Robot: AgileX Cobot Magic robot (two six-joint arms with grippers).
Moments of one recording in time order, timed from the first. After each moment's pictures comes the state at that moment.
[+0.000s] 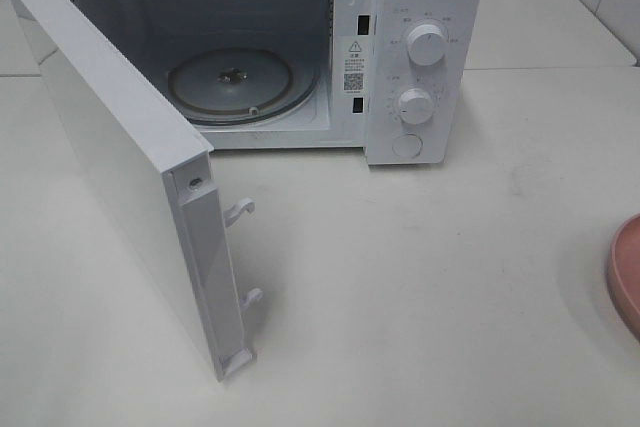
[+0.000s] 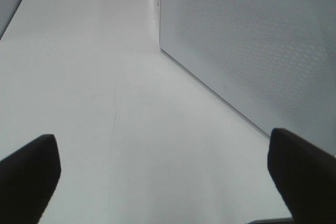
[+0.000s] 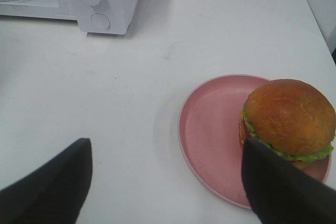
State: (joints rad) left arm 0.02 0.00 -0.50 -0.14 1.05 0.09; right arm 0.14 0.00 -0.51 -0.06 1.04 0.12
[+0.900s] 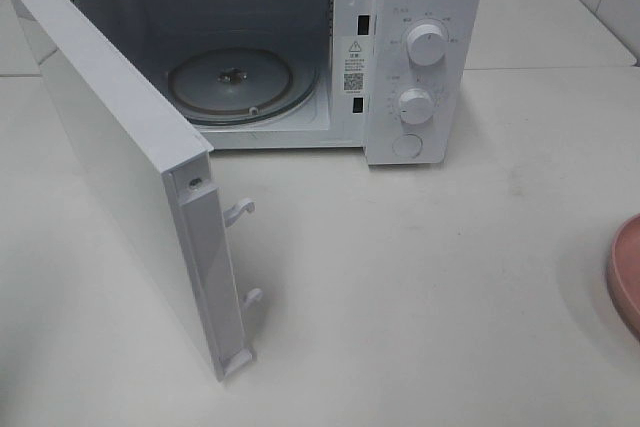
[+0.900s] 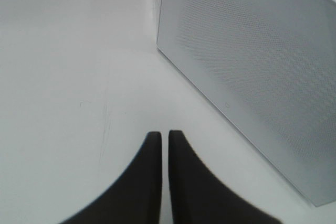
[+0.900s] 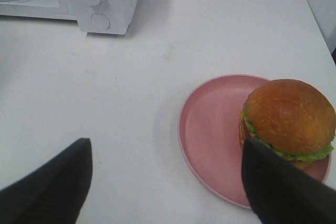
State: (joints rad) left arm 0.02 0.42 -0.53 -0.19 0.78 0.09; right arm 0.14 0.00 -0.51 -0.06 1.04 0.12
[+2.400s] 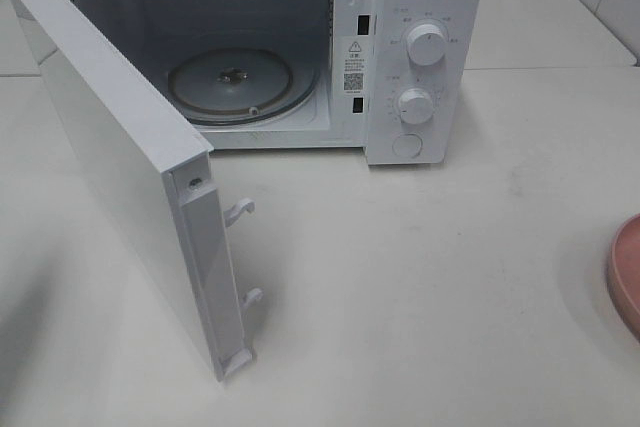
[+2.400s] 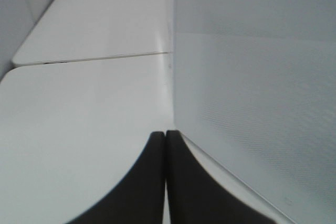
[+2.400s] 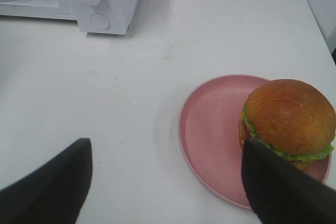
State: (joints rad) left arm -0.11 0.95 -0.17 -0.03 -0.41 0.08; right arm 0.14 0.00 -0.51 -0.06 1.04 0.12
